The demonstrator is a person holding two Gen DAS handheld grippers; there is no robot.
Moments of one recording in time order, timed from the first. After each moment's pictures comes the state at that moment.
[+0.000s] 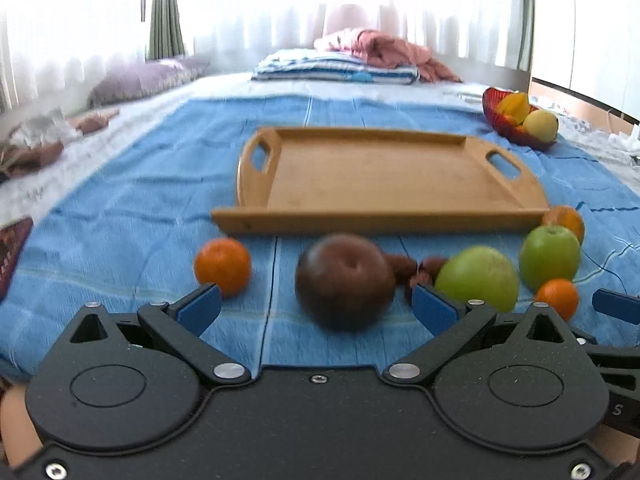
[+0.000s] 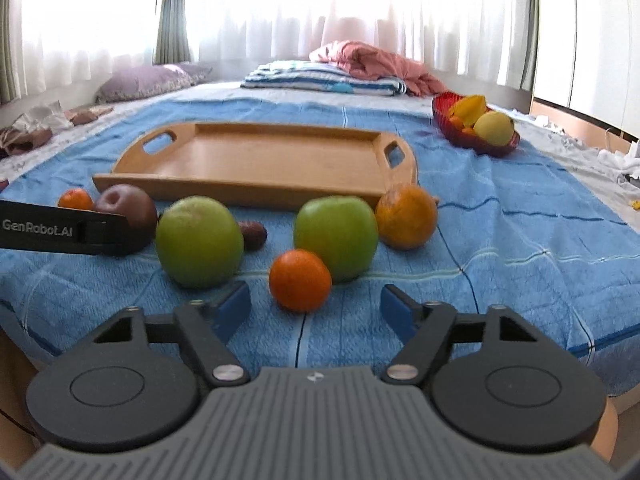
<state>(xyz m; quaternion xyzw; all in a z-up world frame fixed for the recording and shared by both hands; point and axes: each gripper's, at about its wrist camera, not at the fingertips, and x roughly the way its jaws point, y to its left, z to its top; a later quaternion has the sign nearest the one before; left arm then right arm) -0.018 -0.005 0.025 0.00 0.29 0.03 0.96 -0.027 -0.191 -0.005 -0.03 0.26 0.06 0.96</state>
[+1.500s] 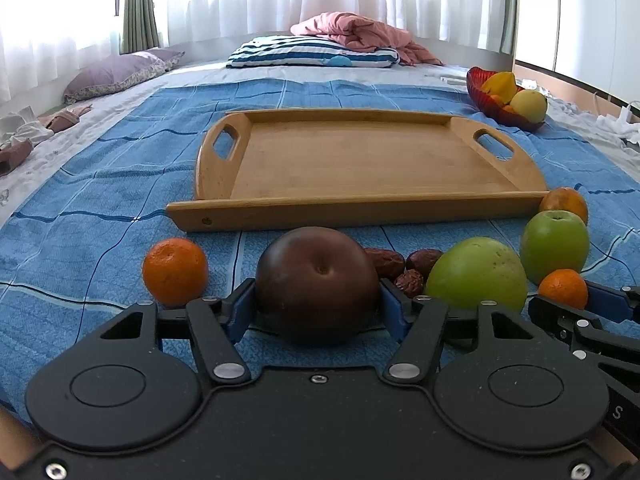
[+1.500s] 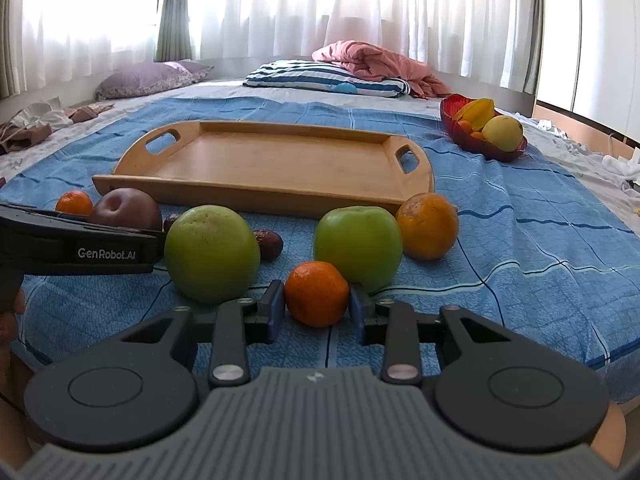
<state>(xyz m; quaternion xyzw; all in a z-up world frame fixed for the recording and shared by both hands) 0.015 -0.010 0.002 0.00 0.32 -0.01 0.95 -0.017 -0.174 -0.007 -0.04 0.27 0.06 0.96</state>
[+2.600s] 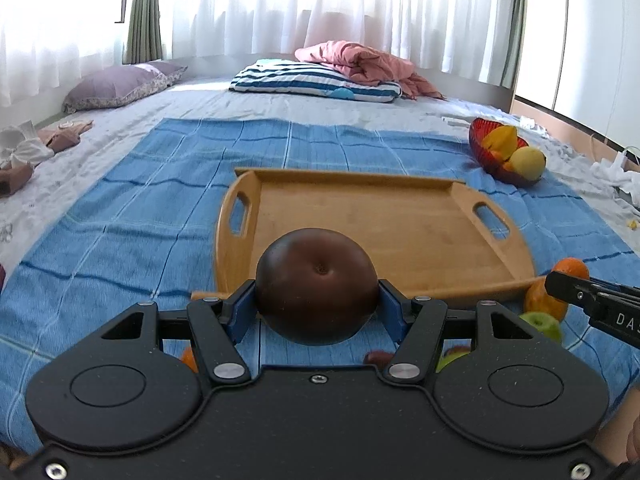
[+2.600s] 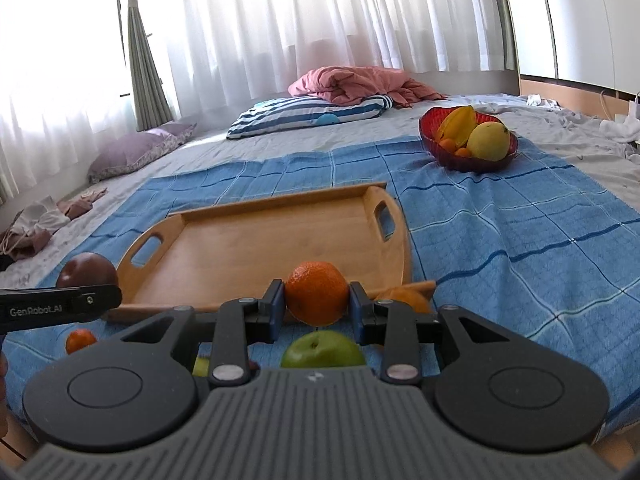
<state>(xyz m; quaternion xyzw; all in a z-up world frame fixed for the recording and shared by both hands) 0.039 0.013 0.077 -0.03 0.29 -0.01 0.96 0.034 -0.226 0.051 0.08 0.24 0.06 0.96</state>
